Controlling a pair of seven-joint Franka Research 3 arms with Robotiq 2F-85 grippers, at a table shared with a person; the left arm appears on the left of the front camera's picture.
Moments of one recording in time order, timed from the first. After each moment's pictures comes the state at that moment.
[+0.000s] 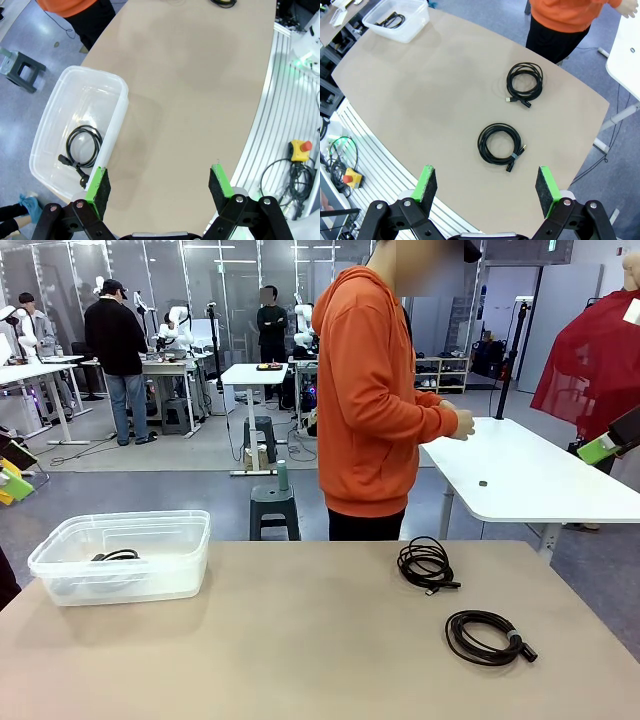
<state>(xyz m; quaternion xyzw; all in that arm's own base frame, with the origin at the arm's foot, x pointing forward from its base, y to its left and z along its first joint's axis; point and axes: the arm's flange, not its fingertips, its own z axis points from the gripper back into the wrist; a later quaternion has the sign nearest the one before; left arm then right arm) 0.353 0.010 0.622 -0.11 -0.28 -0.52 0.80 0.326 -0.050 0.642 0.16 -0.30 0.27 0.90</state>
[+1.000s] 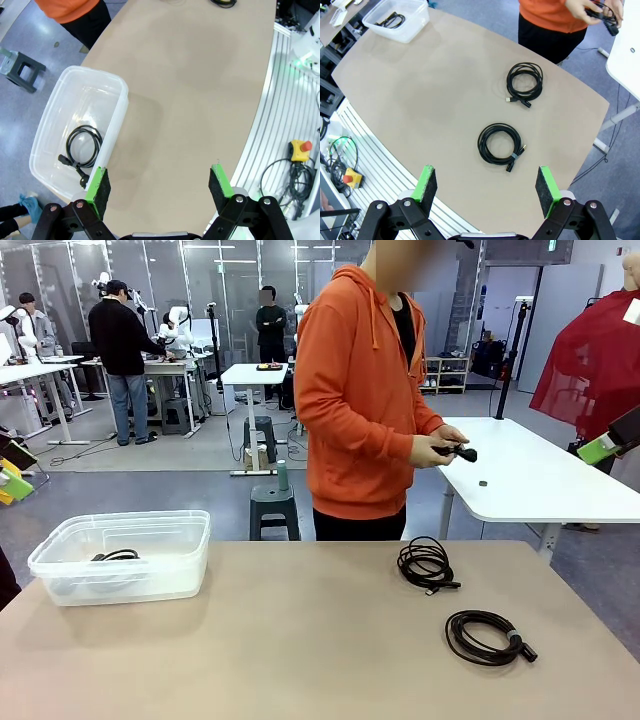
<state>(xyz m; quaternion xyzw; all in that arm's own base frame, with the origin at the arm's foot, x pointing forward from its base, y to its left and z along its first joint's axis) 0.353 0.010 0.622 -0.11 -0.28 -0.52 0.80 0.326 -0.050 0.642 0.16 -0.30 0.27 0.90</state>
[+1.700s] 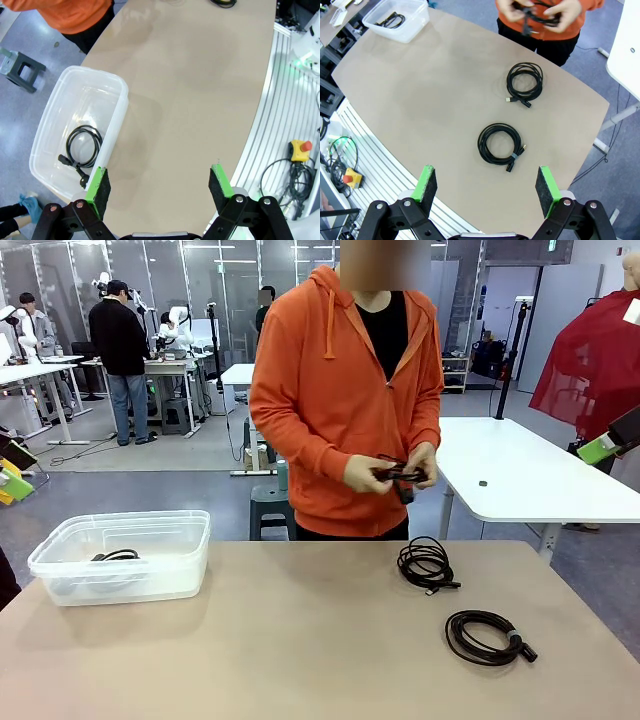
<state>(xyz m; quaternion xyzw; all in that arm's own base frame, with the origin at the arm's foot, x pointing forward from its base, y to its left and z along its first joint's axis) 0.353 0.010 0.622 -0.11 -0.28 -0.52 0.80 0.326 -0.050 0.642 0.16 -0.30 0.27 0.90</state>
